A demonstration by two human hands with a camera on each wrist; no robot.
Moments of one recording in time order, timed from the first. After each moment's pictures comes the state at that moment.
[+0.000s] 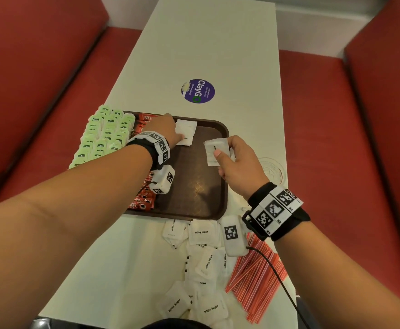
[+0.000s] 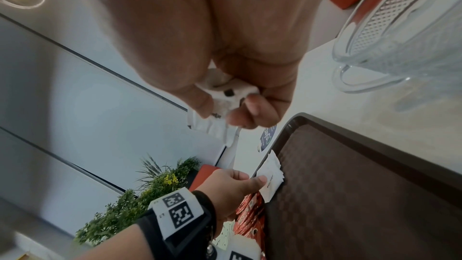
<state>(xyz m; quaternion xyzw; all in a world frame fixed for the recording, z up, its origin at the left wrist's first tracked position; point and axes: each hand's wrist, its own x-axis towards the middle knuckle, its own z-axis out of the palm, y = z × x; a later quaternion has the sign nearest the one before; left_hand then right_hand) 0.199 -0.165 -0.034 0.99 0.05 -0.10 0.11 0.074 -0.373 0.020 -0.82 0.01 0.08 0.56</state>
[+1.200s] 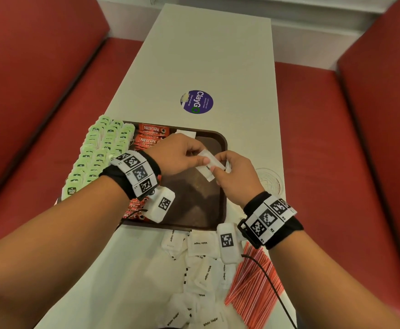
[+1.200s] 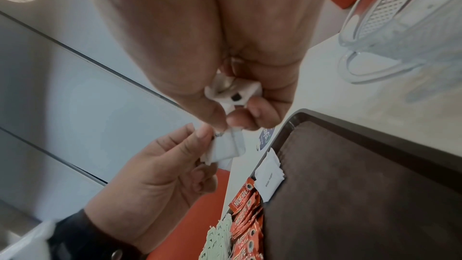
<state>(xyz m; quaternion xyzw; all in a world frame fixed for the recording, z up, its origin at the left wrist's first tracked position) 0.136 -0.179 0.024 0.90 -0.21 -0.16 0.35 0.079 -0.369 0.021 -0.87 0.01 0.08 0.48</state>
